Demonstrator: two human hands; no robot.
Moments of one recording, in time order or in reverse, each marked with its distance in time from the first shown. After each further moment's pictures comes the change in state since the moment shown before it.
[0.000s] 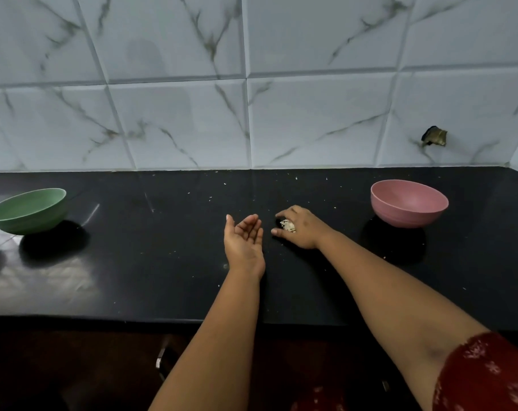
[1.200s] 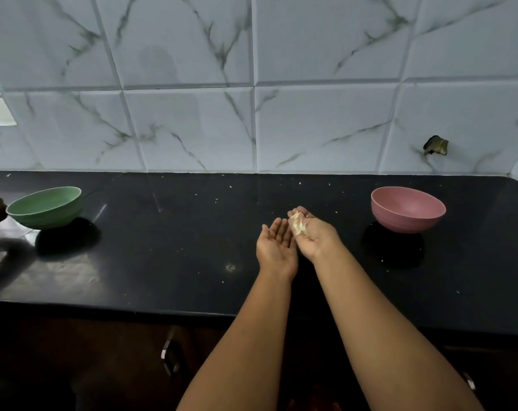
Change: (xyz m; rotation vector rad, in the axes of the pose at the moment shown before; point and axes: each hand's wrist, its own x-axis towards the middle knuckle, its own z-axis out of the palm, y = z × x) left_hand -0.033 -0.031 0.032 -0.208 -0.051 -0.206; right_hand -0.045 -0.068 -0.017 1.962 0.395 0.569
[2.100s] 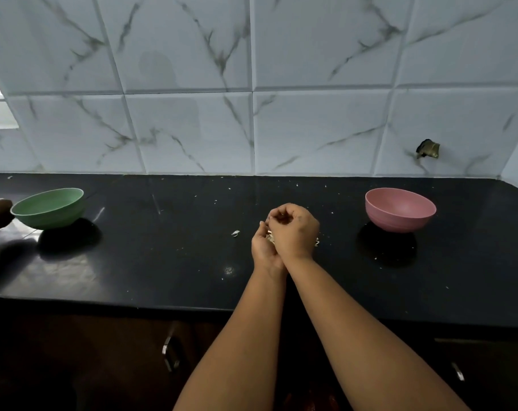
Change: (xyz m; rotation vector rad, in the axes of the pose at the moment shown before) left_hand -0.016 0.012 0.002 -0.319 -0.203 -0.183; right_hand -0.037 0.037 0.007 -0.990 0.079 -1.023
